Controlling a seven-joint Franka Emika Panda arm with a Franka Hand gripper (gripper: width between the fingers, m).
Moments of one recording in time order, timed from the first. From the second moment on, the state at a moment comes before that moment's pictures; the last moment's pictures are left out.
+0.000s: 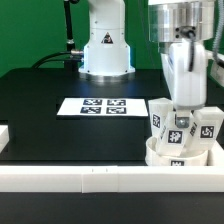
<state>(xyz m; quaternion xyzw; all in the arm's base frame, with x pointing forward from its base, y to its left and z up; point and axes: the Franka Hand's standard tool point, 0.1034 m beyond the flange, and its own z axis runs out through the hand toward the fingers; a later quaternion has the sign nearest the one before) 0.621 0.084 0.080 -0.59 0.80 0.00 0.07</state>
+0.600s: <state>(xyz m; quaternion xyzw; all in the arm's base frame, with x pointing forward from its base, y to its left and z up) 0.621 0.098 0.080 -0.45 0.88 0.04 0.10</state>
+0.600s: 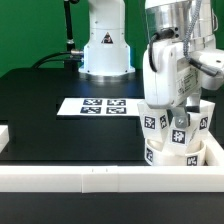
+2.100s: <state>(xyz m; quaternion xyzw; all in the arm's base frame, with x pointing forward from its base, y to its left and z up) 0.620 0.106 0.125 -0.36 0.91 0.08 0.19</state>
